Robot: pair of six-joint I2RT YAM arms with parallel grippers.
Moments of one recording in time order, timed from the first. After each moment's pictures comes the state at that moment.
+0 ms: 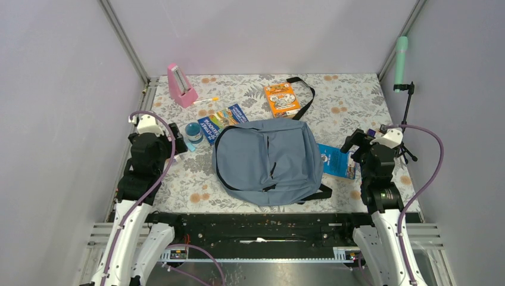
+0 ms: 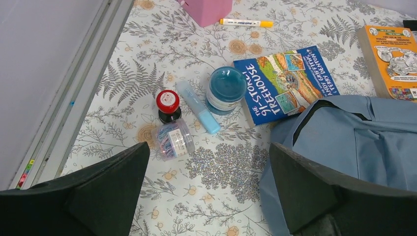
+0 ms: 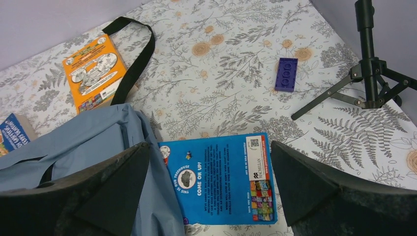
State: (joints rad) left arm -0.14 0.65 0.80 -0.53 -0.26 -0.25; right arm 0.05 0.54 0.56 -0.31 0.27 0.33
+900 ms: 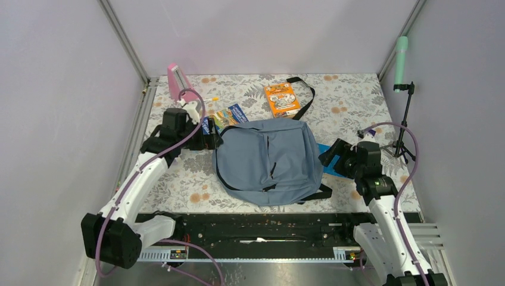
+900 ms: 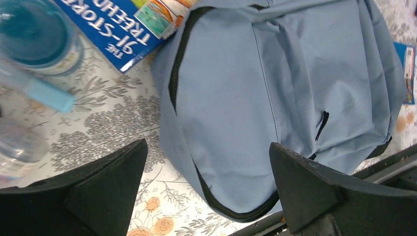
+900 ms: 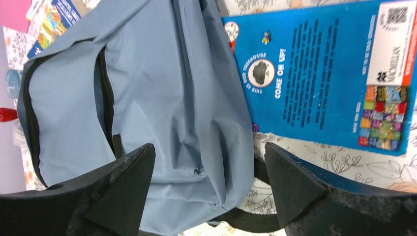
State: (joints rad) left arm -0.23 1.09 0.94 -0.54 0.24 -0.29; right arm 0.08 0.68 0.54 -0.50 -0.15 0.57
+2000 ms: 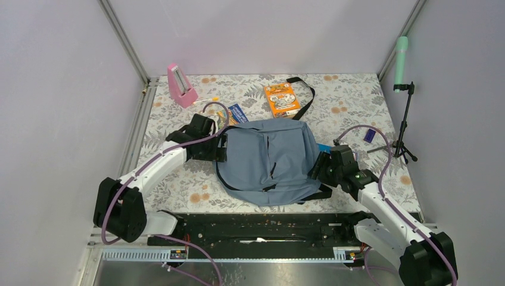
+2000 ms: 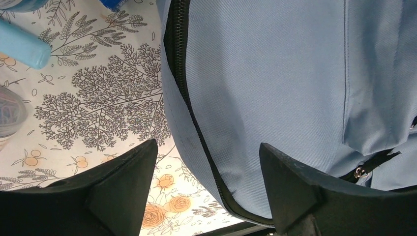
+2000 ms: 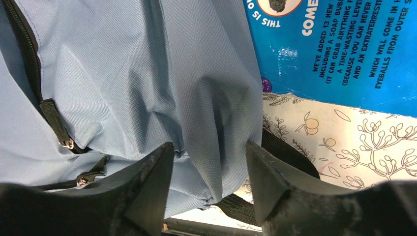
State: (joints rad) left arm -0.41 1.32 0.93 -0.64 0.05 -0.28; right arm 0.36 0.89 0.47 -0.48 -0.02 0.68
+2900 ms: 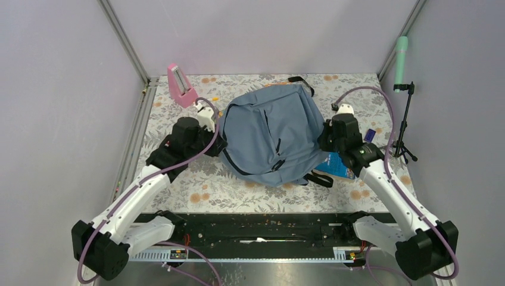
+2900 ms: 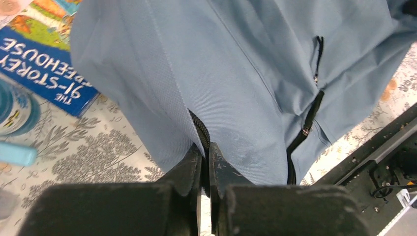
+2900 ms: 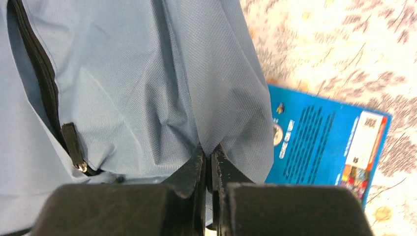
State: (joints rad) left arm -0.48 0.99 0.85 -0.40 0.18 -0.24; right arm 0.37 1.01 0.84 -0.50 0.13 0.41
